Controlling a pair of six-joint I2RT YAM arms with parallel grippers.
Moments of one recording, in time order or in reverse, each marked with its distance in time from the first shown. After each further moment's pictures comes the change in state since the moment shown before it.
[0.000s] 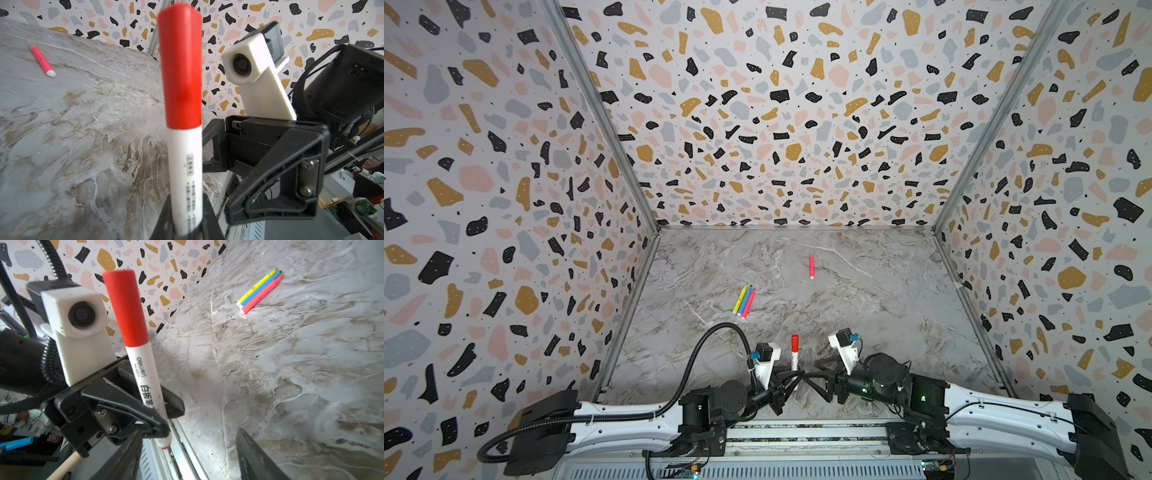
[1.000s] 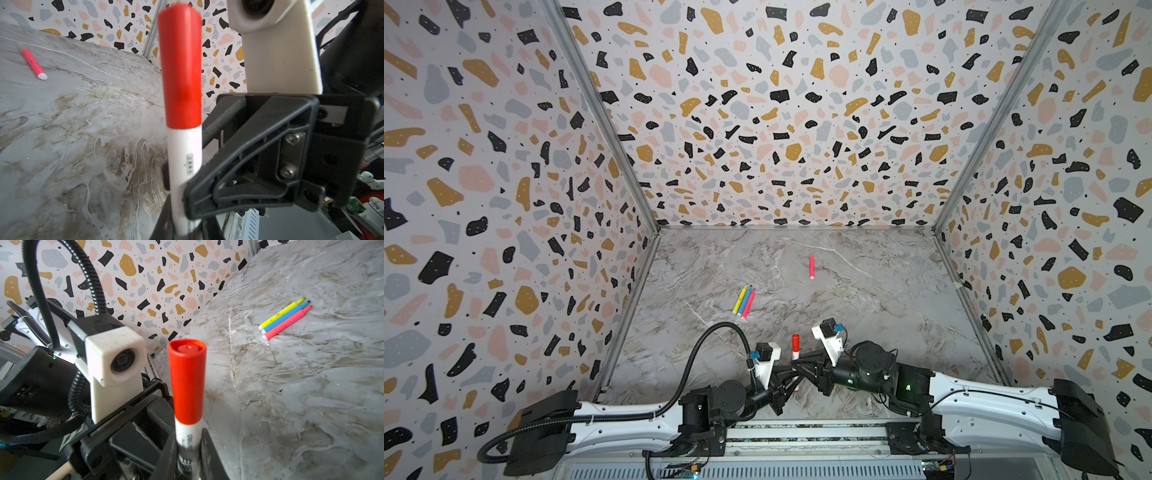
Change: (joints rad) left arm 0.000 0.001 0.000 0.023 0.018 0.001; right arm 0.000 0.138 0.139 0.051 -0.012 -0.080
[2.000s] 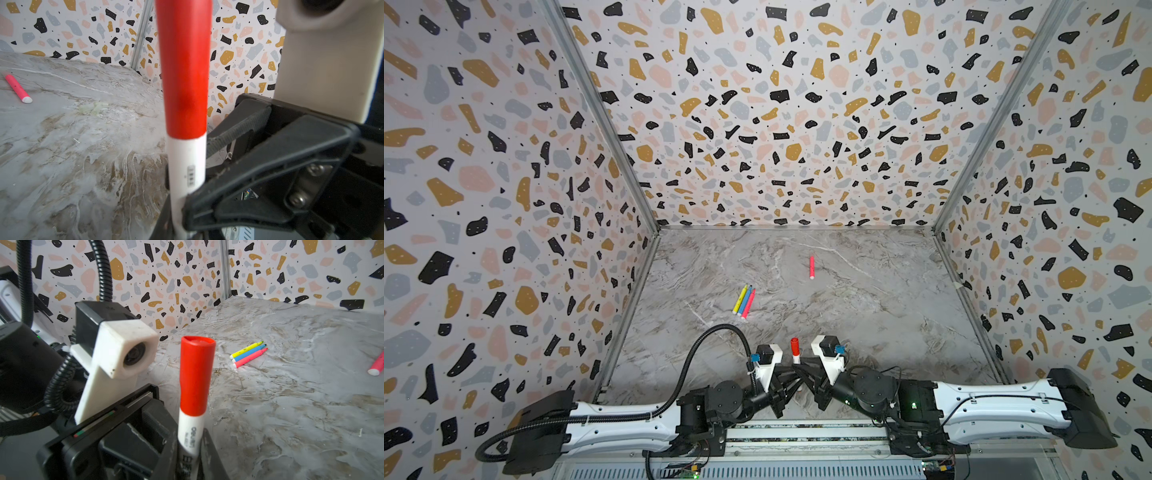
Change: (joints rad) left arm -0.012 -0.042 0.018 -0.001 0.013 0.081; right arm 0.284 -0.009 0.058 -0.060 0.492 -0.216
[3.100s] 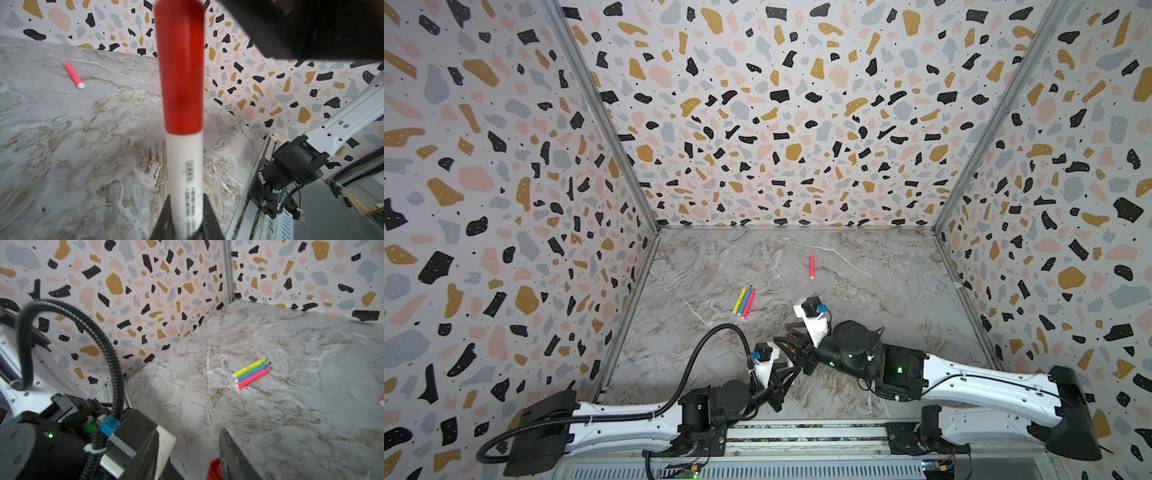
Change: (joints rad) left arm 0.012 0.035 -0.010 -0.087 -0.116 -0.013; right arm -0.238 0.175 0.319 -0.188 -0.273 0.002
